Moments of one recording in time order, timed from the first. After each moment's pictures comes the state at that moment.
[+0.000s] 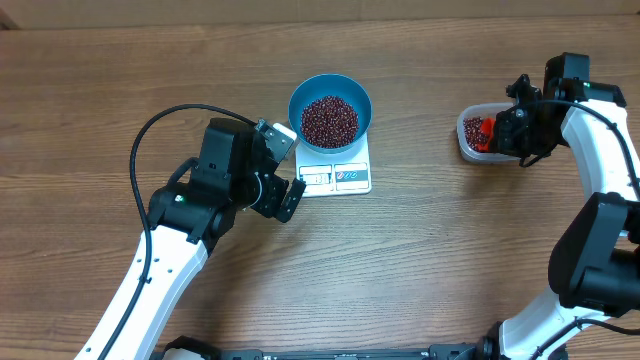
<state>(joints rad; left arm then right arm) -0.35 1.26 1.05 -0.71 0.16 0.17 -0.22 1.89 1.50 -1.01 -0.26 -0.09</state>
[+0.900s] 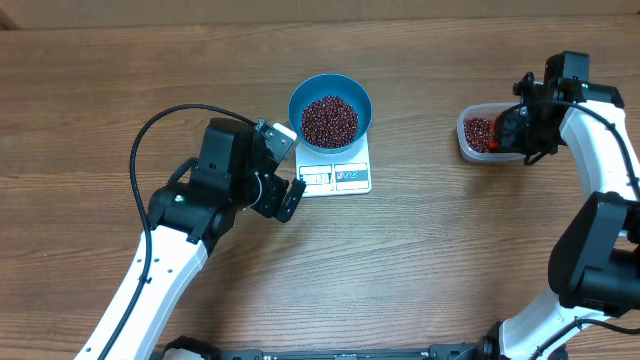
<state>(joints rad) -0.35 1.26 1.05 -0.71 0.16 0.17 -0.21 1.89 1.48 -0.94 -0.12 -0.07</state>
